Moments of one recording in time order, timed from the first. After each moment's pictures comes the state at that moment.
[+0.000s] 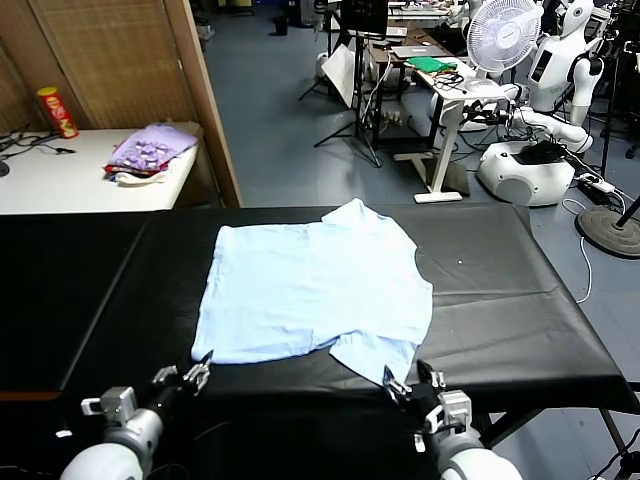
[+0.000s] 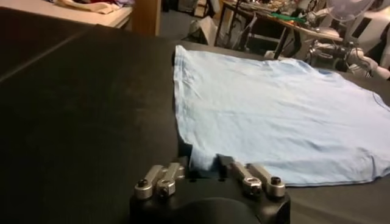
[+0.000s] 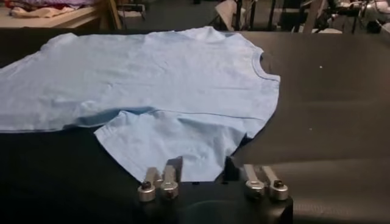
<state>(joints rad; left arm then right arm) 1.62 -1.14 -0.63 -2.07 -0.67 0.42 -0.08 -1.60 1.43 0.41 2.18 0.12 -0.65 0.09</state>
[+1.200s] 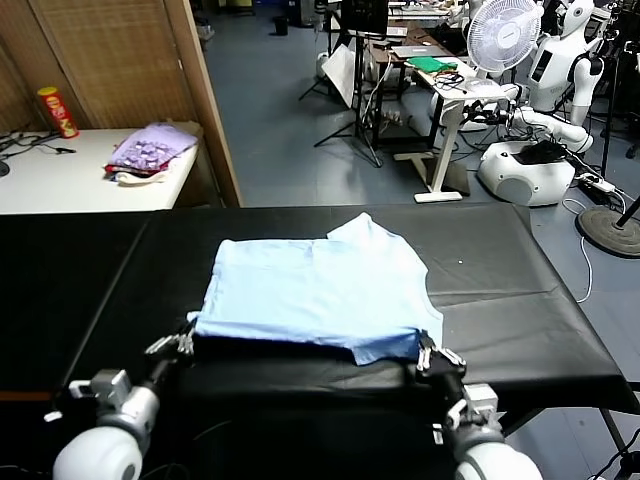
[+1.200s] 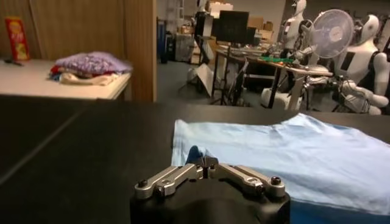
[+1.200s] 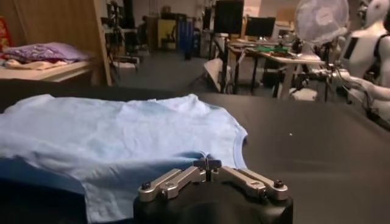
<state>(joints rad) 1.48 -1.15 -0.61 -2.10 -0.50 0.37 -0.10 -1.33 1.29 0.41 1.98 0.13 -0.38 0.01</state>
